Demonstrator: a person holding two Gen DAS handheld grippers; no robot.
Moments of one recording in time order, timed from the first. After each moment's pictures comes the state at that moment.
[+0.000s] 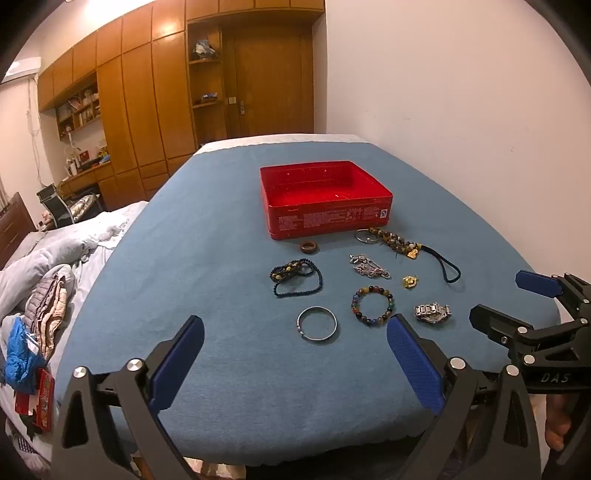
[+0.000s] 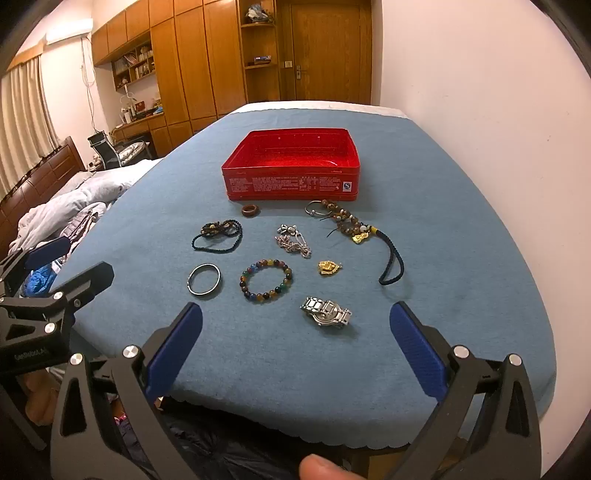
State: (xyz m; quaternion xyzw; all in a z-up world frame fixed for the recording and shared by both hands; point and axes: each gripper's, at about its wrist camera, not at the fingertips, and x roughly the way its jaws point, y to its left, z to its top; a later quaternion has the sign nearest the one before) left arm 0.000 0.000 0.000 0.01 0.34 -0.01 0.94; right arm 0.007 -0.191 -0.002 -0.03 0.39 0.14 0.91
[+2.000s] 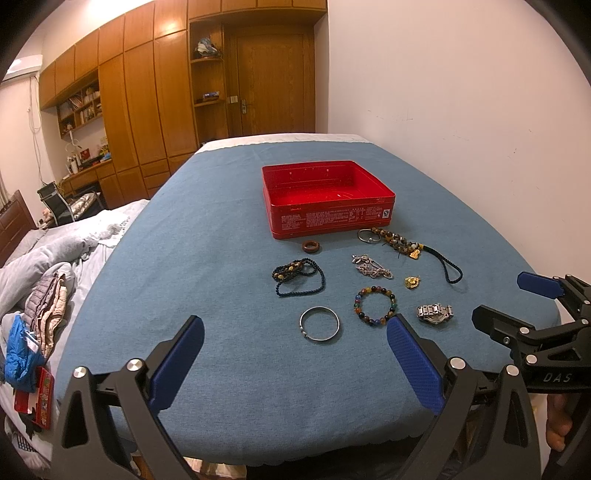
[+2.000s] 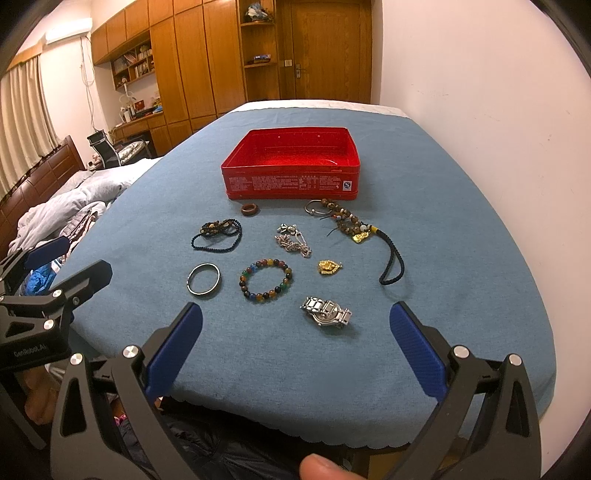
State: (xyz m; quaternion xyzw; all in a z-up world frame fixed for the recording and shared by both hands) left arm 0.000 0.003 -0.001 0.01 0.34 -0.01 0.94; right arm 0.009 -0.190 -0.004 -0.03 0.39 0.14 0.91
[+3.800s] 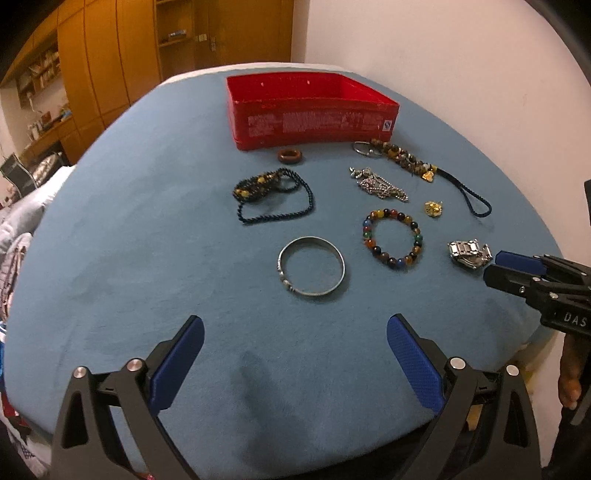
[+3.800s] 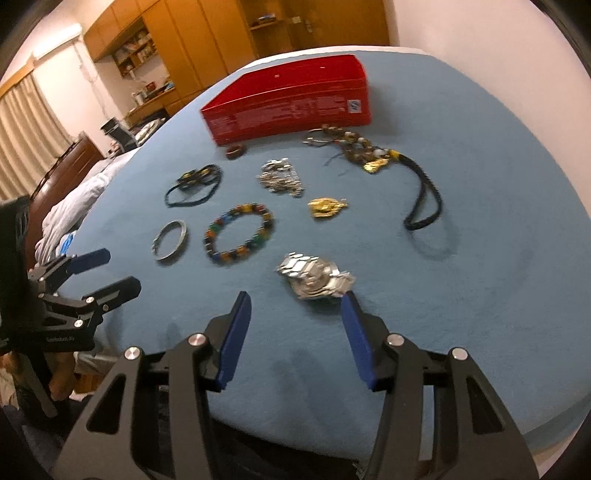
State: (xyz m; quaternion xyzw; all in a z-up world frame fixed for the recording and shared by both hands) left arm 0.067 0.002 -0.104 0.00 0.46 -0.07 0.88; right arm 0.066 -0.223 -0.092 0.03 0.47 0.20 0.86
